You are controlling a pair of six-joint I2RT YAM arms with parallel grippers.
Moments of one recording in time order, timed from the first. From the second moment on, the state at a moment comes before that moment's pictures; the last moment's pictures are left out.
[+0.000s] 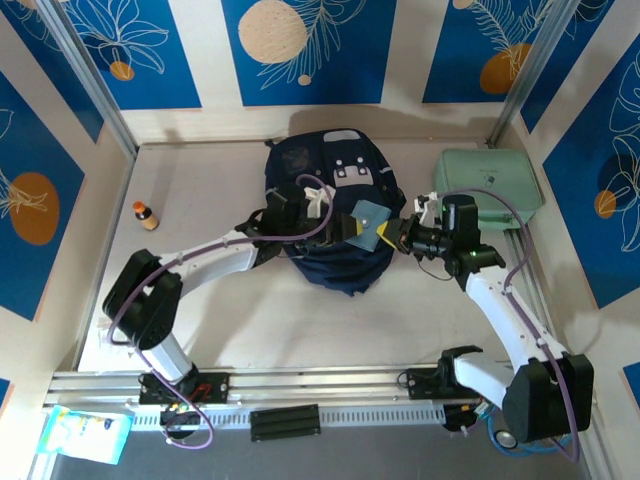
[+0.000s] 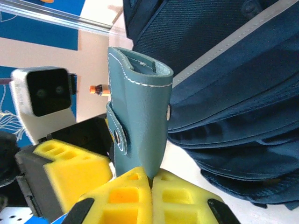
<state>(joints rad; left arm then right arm) -0.71 1.68 1.11 0.15 0.57 -0.90 0.15 1.06 0.76 -0.29 -0.73 0.85</state>
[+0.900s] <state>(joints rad) -0.67 1.70 1.06 0.36 0.63 -1.07 0.15 1.27 0.75 0.04 -0.90 0.98</state>
